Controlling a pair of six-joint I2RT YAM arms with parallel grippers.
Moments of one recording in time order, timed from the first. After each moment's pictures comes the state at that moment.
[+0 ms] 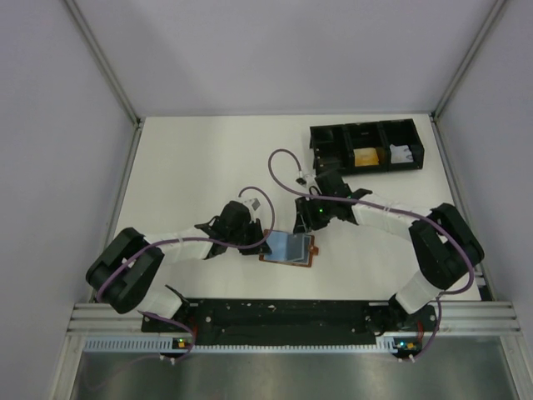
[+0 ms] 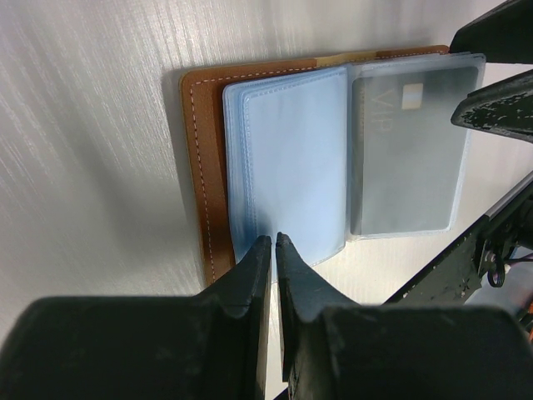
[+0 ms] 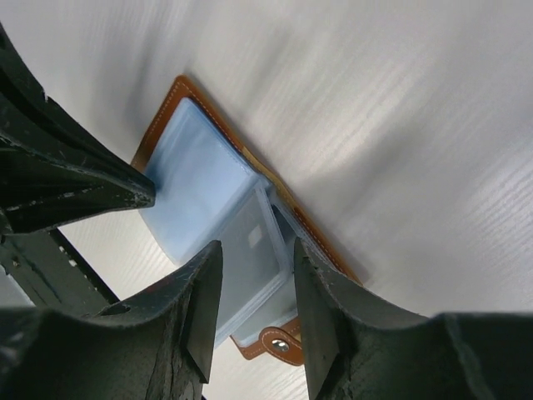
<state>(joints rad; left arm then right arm) -0.66 1.45 0.54 0.07 0.32 -0.72 0.60 1.59 0.89 -0.23 -0.40 0.28</state>
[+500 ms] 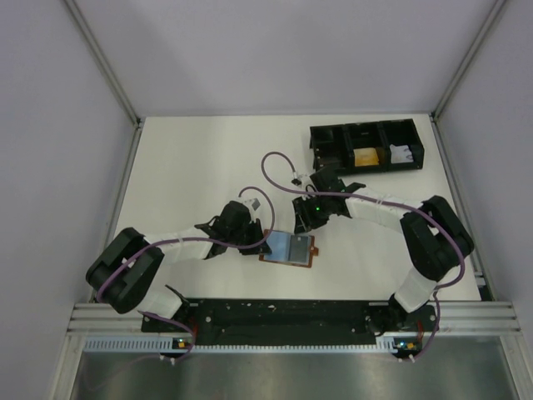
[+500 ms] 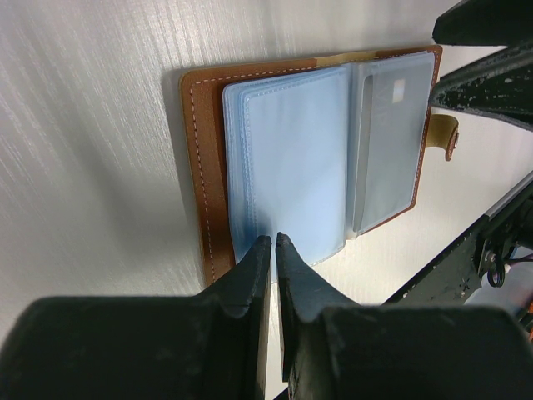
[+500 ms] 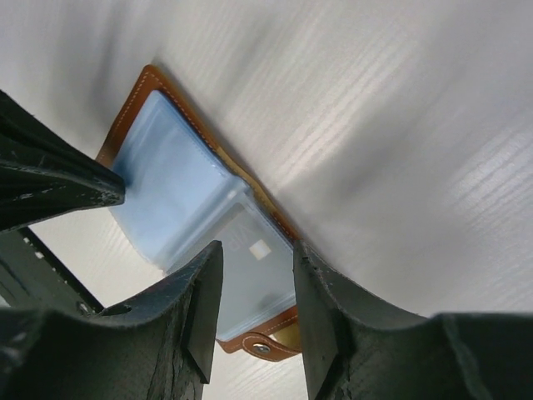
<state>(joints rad) -0.66 1.45 0.54 0.07 0.32 -0.72 0.60 1.68 0.99 -0.34 -0.41 0.18</state>
